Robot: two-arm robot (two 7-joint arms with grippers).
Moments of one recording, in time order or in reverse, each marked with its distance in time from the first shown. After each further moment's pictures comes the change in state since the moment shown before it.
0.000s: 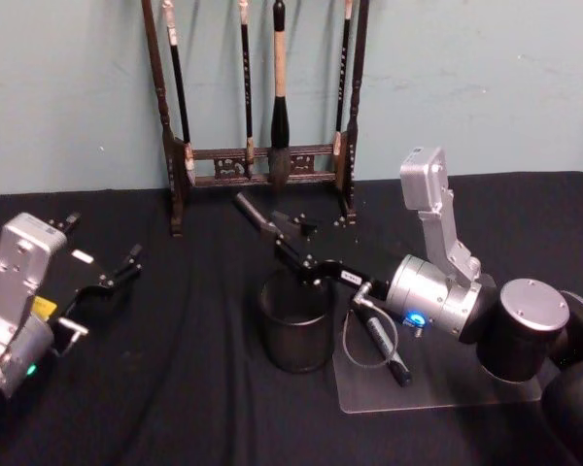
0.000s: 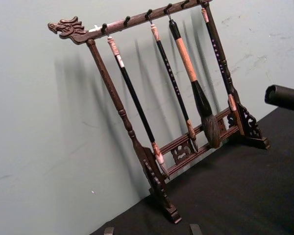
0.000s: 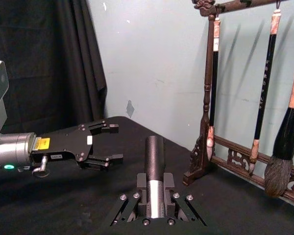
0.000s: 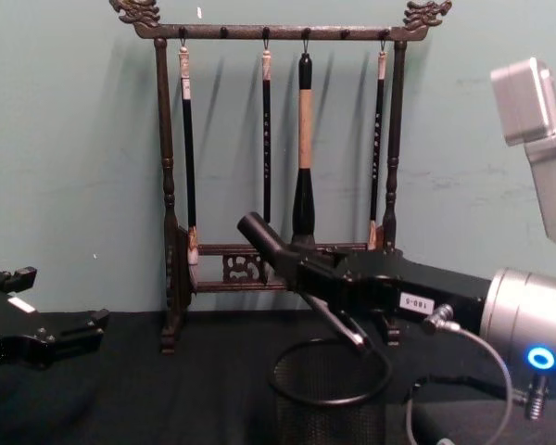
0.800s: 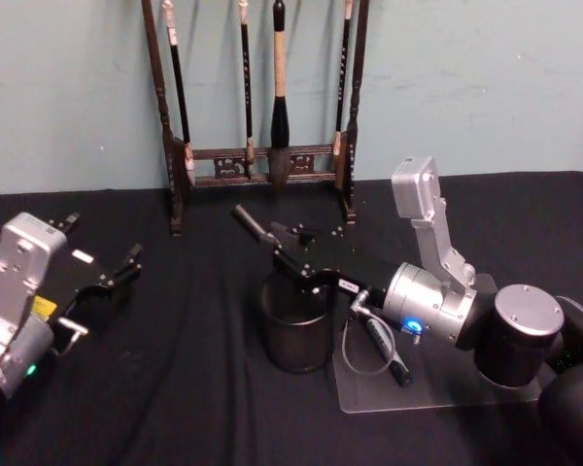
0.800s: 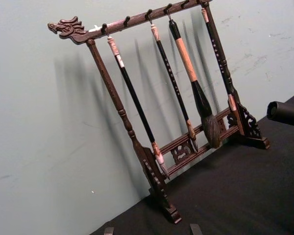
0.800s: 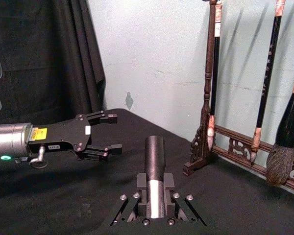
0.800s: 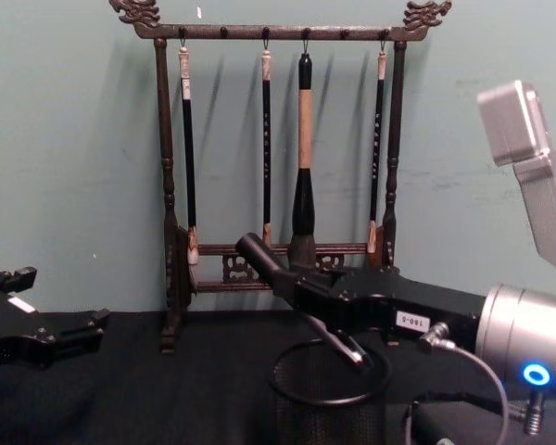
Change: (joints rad) left arm 0.000 0.000 0.000 0.000 0.000 0.000 0.000; right arm 0.002 -0.003 -0.014 0.022 -0.011 0.004 -0.009
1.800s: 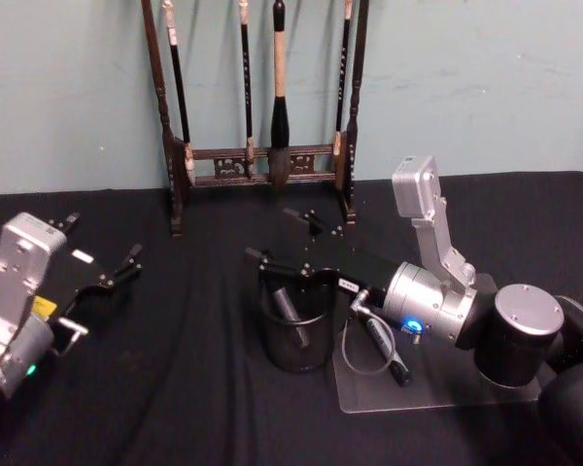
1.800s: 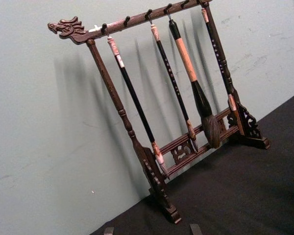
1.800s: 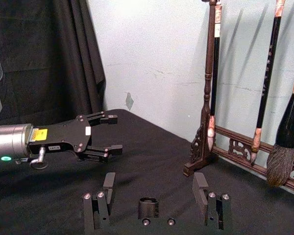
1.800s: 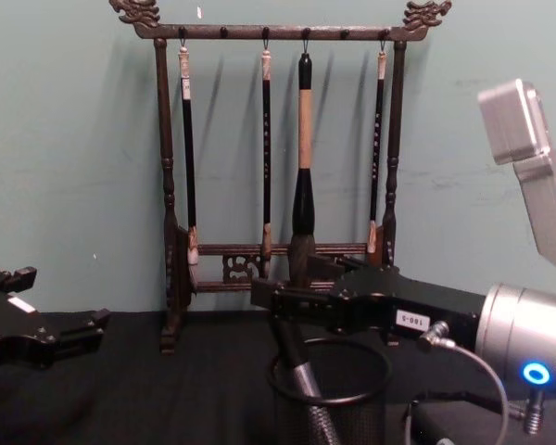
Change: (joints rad) left arm 0.000 0.000 0.000 0.000 0.000 0.000 0.000; right arm 0.000 0.000 0.001 0.000 0.002 0.001 0.001
